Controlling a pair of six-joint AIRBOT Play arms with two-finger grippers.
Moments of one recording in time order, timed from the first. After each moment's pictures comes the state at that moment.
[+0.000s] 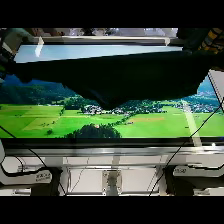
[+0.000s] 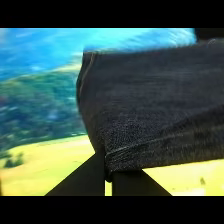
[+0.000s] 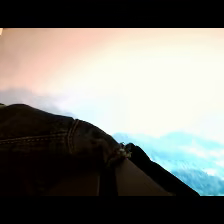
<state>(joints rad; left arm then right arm) 0.22 -1.43 1.81 1.64 -1.37 -1.00 -0.61 -1.46 1.67 -0.91 1.11 1.05</state>
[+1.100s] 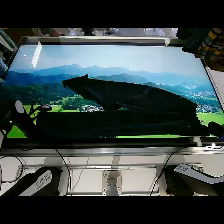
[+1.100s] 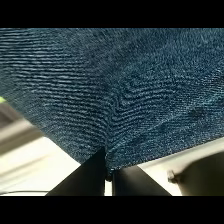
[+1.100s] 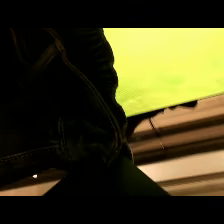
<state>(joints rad) 0.22 -1.08 0.77 1.70 -1.48 -0.83 -1.01 -1.25 0.93 -1.33 1.25 0.87</state>
